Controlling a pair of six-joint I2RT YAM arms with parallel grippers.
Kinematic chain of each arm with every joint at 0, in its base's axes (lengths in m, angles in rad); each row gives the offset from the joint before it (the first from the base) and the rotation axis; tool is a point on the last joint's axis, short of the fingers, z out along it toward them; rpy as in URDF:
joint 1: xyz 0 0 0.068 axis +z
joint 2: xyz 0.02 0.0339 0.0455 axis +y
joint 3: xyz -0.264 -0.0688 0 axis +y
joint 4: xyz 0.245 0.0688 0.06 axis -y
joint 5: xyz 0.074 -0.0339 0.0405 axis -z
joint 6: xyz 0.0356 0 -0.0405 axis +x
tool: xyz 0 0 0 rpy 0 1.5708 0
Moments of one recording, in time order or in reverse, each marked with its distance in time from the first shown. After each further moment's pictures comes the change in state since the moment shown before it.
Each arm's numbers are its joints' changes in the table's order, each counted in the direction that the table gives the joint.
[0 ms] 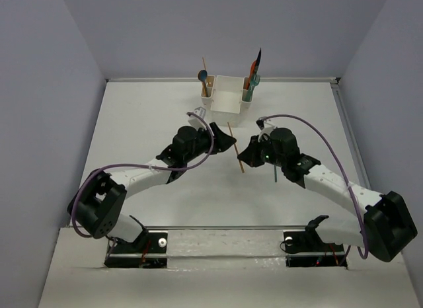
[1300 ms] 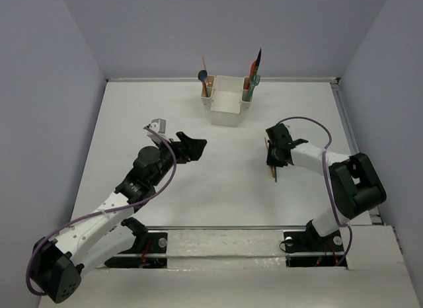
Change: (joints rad) left arm 0.059 -0.614 0.207 -0.276 -0.252 0.144; right arm -0.192 0.379 -0.133 -0.362 0.463 0.069
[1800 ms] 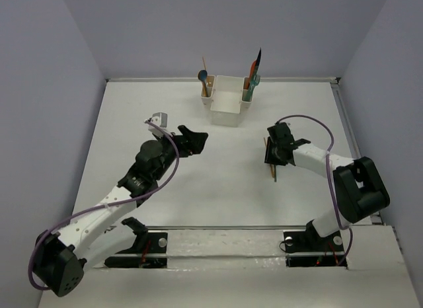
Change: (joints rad) left arm 0.006 0.139 -0.077 0.023 -0.031 0.022; right arm 0.001 -0.058 0.002 0.005 0.016 -0.023
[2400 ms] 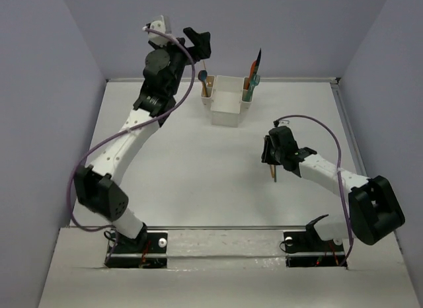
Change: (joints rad) left arm 0.153 0.774 -1.155 -0.037 -0.102 0.284; right arm 0.083 -0.208 0.100 0.114 -0.006 -0.005
